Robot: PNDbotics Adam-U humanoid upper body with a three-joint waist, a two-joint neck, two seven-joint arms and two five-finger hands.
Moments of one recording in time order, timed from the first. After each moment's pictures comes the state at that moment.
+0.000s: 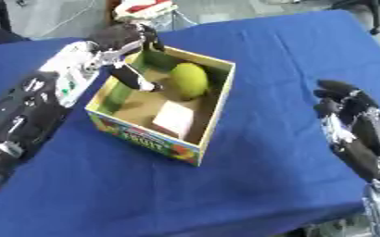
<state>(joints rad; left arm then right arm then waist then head) -0.99 0.33 -0.33 -1.01 -0.91 -0.21 -0.19 -0.15 -0.22 0.01 -1.84 0.10 -0.18 0.13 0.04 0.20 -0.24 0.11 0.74</state>
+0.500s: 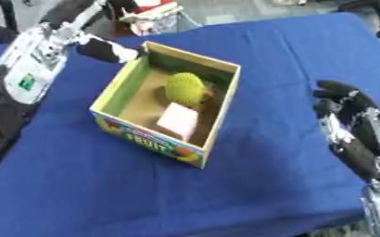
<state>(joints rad) -0.79 0.51 -0.19 -1.53 -0.54 -0.05 -0.04 -0.15 -0.22 -0.01 -1.84 0.10 -0.18 0.12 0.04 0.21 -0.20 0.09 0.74</state>
